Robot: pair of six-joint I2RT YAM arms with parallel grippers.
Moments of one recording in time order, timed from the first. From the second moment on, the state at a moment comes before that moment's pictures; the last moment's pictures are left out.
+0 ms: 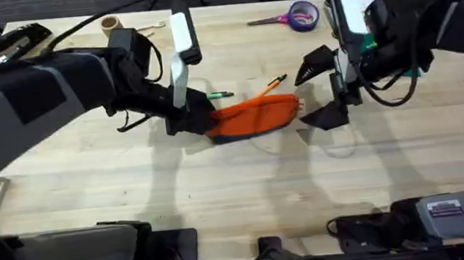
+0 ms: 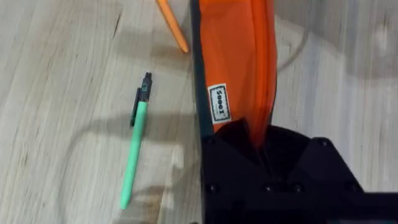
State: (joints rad) left arm -0.08 1.50 0.87 -0.74 0.80 1.16; right arm 0.03 1.58 1.02 -0.86 -0.73 -1.42
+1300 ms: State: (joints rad) left arm -0.08 1.50 0.87 -0.74 0.79 1.16; right arm 0.04 1.58 1.02 -0.85 -0.73 -1.43
